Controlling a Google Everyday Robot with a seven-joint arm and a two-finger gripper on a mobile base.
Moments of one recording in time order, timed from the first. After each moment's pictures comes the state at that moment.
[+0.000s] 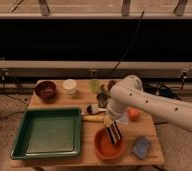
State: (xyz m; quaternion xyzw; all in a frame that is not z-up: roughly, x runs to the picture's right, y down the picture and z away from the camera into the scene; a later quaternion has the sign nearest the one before) arm 0.092 0.156 0.733 -0.33 0.04 0.37 0.87
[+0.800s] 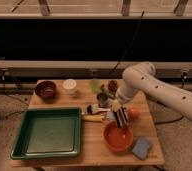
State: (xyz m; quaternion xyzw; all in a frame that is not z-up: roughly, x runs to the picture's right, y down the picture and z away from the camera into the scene) arm 0.128 0.090 0.755 -0.30 0.01 0.38 0.87
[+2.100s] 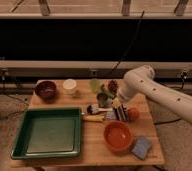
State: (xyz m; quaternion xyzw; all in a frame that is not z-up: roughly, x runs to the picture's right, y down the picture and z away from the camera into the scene) arm 0.136 0.094 0.808 -0.27 -0.01 0.39 0.88
